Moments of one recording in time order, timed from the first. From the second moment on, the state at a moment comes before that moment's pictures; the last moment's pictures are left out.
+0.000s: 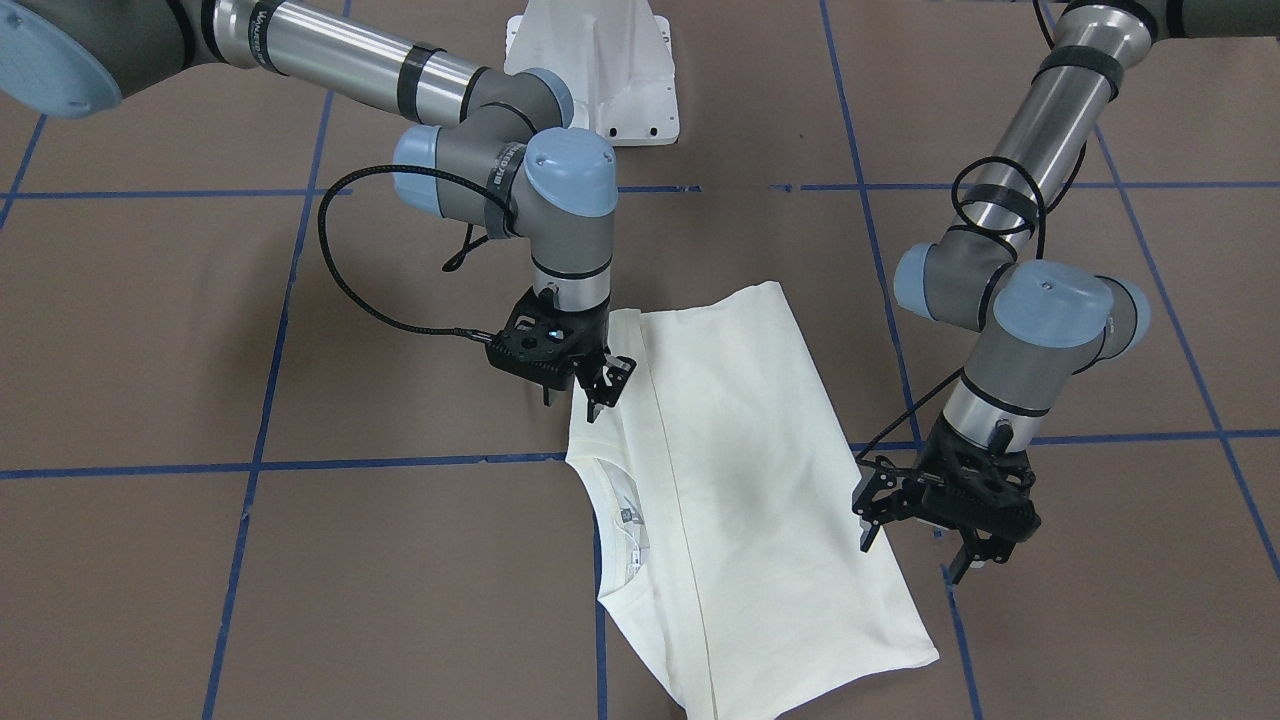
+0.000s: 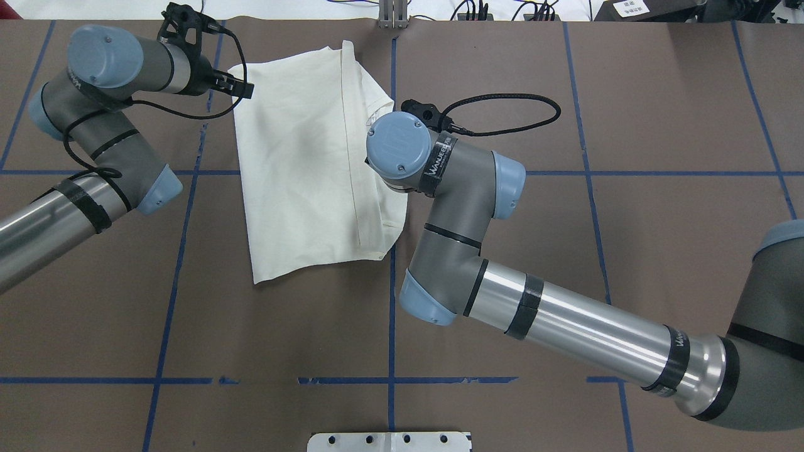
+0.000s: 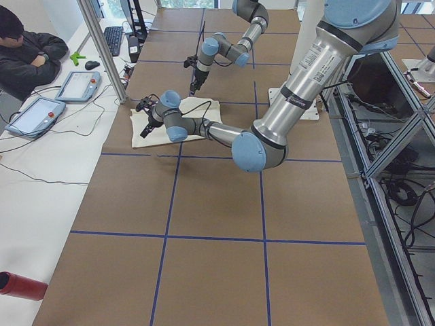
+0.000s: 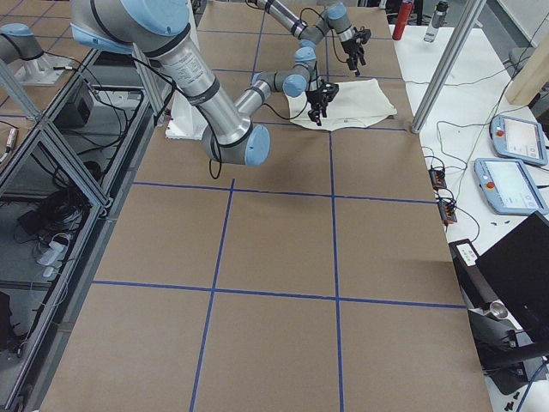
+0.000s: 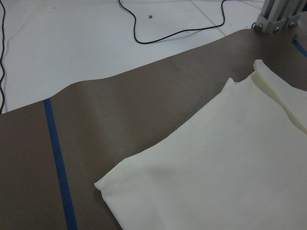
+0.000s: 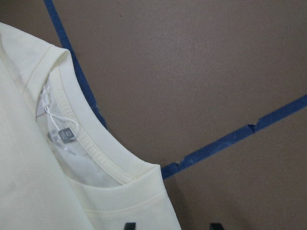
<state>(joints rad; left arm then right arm) -0.91 -2.20 -1.11 -2.51 -1.80 -0.64 0.52 -0.67 1.30 -1.44 1.60 1.67</state>
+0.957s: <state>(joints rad) -0.91 -2.19 -1.11 -2.51 -1.80 -0.64 0.47 -0.63 1.21 -1.44 1.58 1.66</state>
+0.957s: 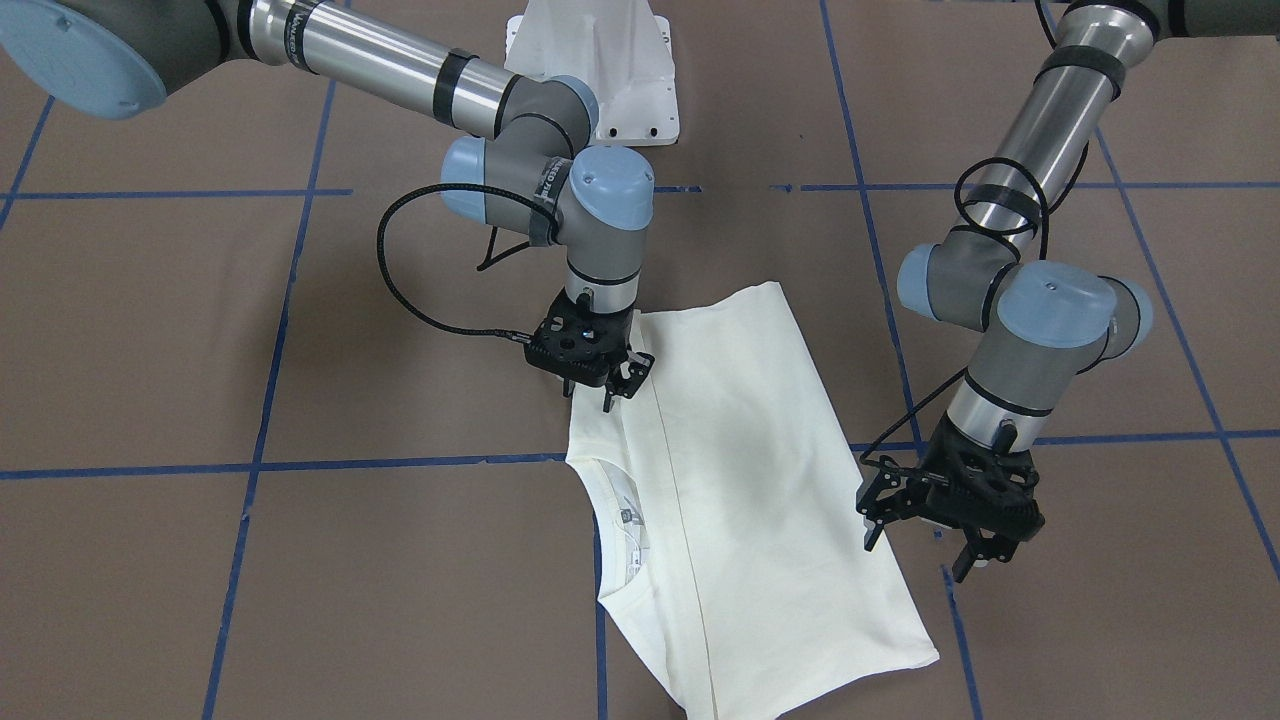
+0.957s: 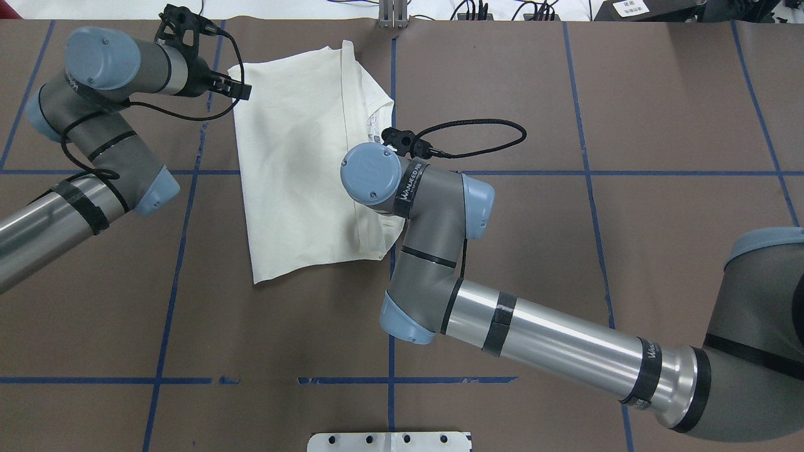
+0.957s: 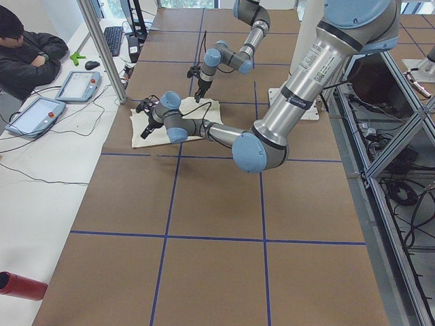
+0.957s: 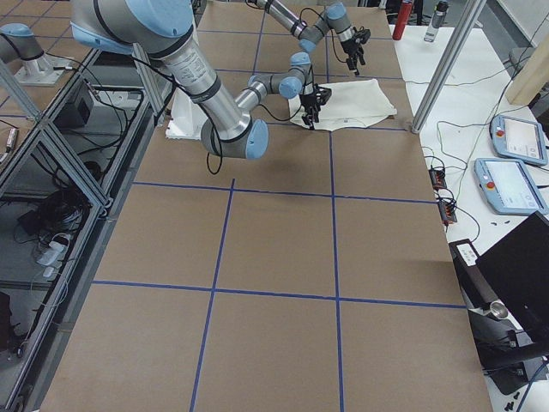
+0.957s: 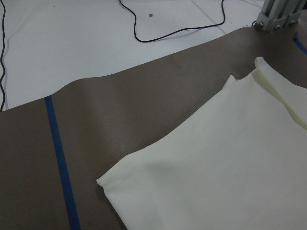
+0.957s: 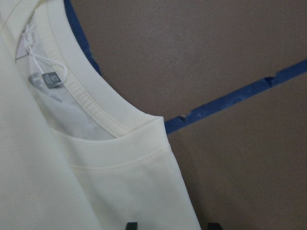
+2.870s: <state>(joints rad) -0.90 -2.15 -1.21 -2.49 -1.82 -0.65 0.31 -1.12 1.87 -1.47 1.44 1.61</state>
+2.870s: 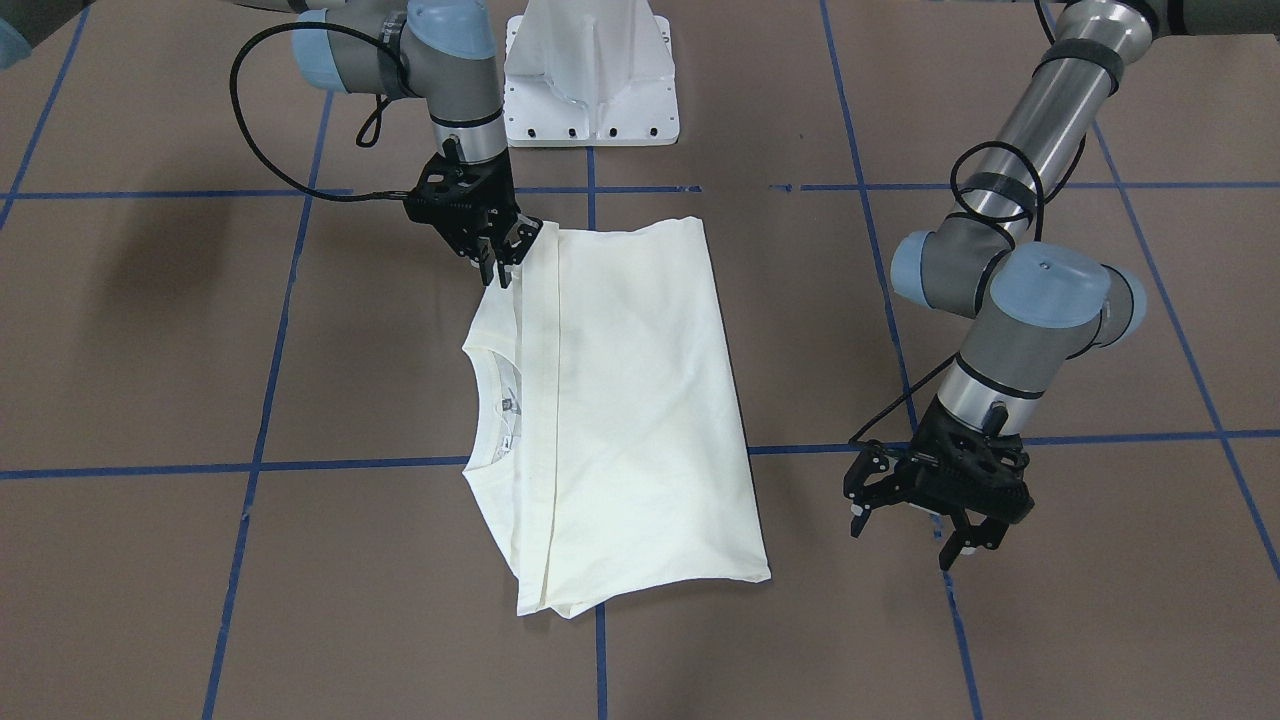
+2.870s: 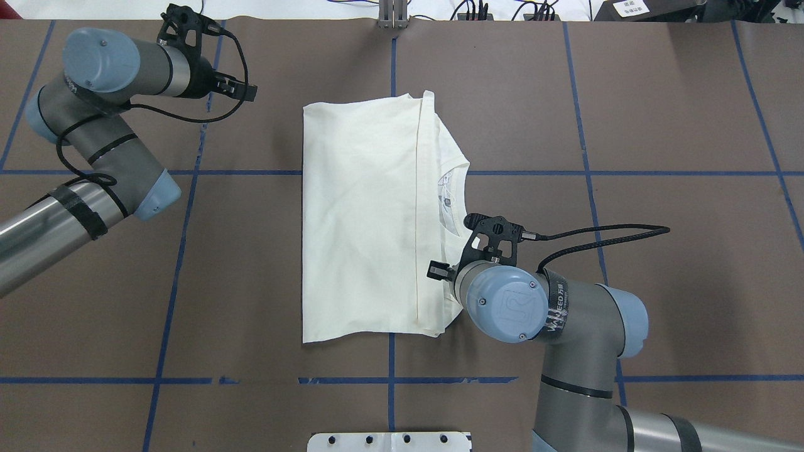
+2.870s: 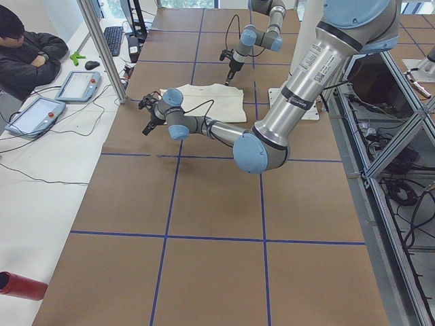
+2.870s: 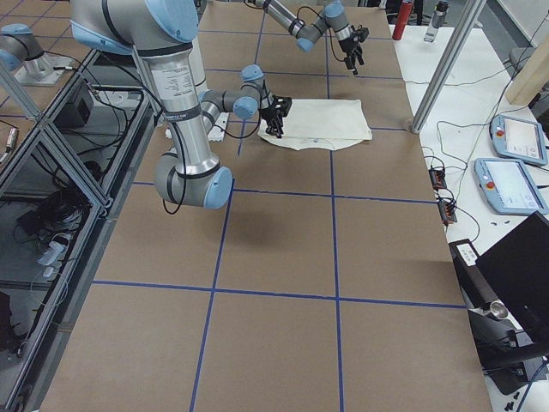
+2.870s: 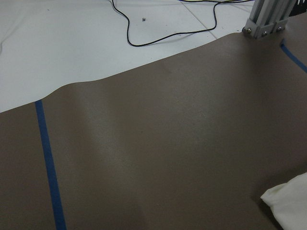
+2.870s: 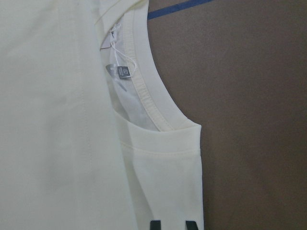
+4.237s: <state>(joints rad) -0.90 -1.74 -1.99 -1.98 -1.95 -0.68 0.22 -1.02 1.85 -1.61 1.40 1.01</state>
